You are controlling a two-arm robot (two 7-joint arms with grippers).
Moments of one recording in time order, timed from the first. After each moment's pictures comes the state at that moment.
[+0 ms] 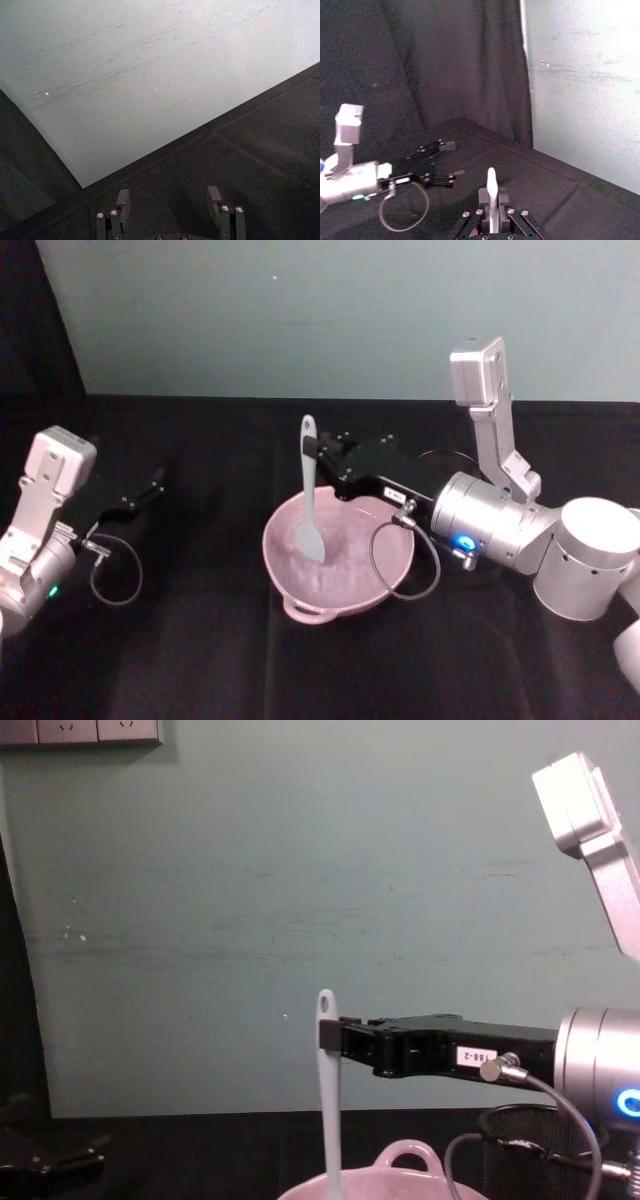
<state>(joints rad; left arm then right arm) -0.20 0.60 0.45 -1.41 -0.25 -0.12 0.03 0.38 0.39 -0.52 -1.52 0.55 0.16 0.45</state>
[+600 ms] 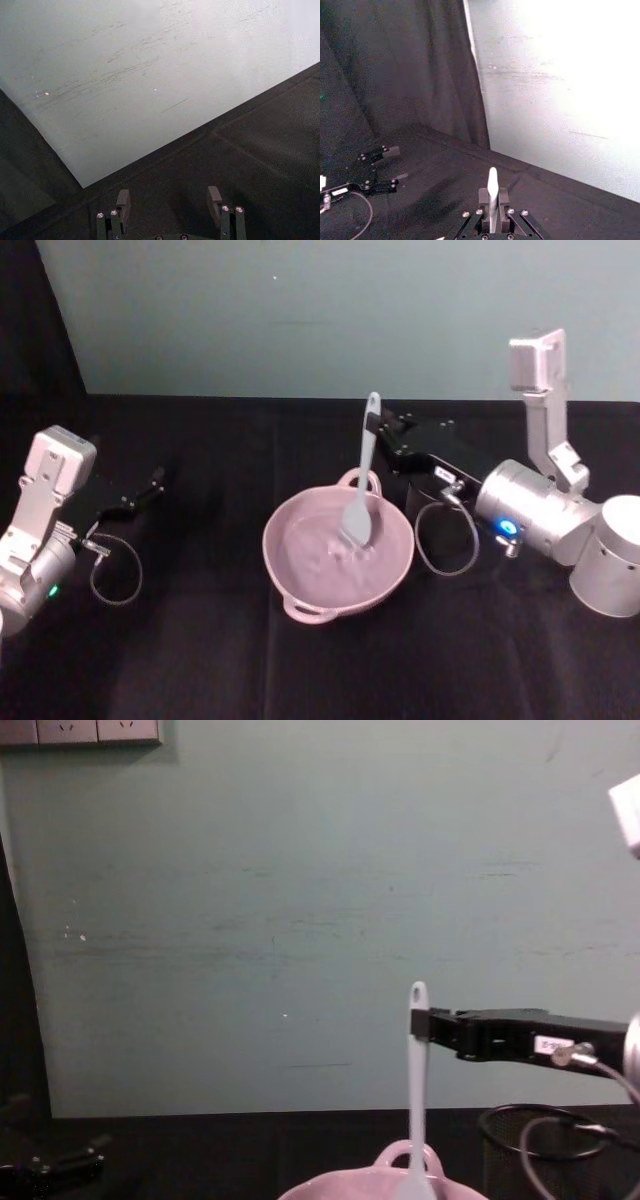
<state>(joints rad) -0.20 0.60 0.45 -1.41 -0.25 -0.12 0.03 0.35 0.41 -0.43 -1.50 0.54 0.15 0.36</state>
